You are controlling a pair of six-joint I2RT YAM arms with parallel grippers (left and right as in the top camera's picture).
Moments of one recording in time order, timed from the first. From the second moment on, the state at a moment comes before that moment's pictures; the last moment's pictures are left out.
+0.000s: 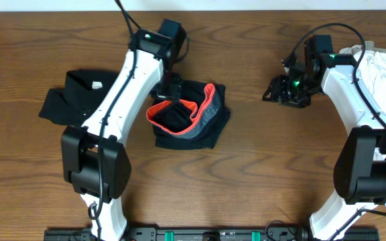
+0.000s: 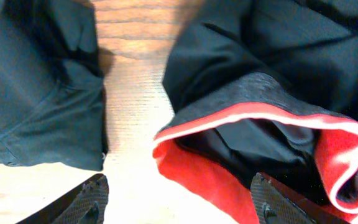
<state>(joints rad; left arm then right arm) -0.35 1.98 1.82 -1.36 -0.14 -0.23 0.01 1.90 1.44 -0.96 -0.42 0.15</state>
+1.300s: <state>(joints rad) -0.52 1.95 1.61 -1.00 0.40 -0.24 0.01 1.90 1.44 -0.98 -0.42 0.15</state>
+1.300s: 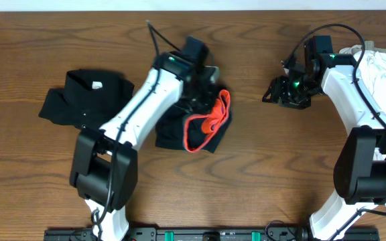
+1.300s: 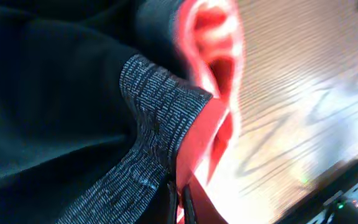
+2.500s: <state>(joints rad) -0.26 1.97 1.58 -1.05 0.33 -0.14 0.02 1.90 1.44 -1.01 -0.51 0.05</state>
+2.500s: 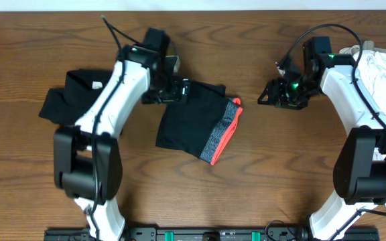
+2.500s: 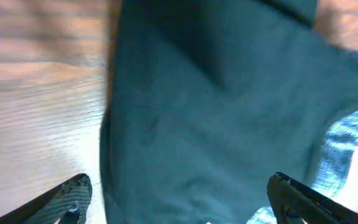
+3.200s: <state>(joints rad) -0.29 2.21 1.56 -1.08 0.66 0.10 0.02 1.90 1.44 -1.00 -0.51 0.04</state>
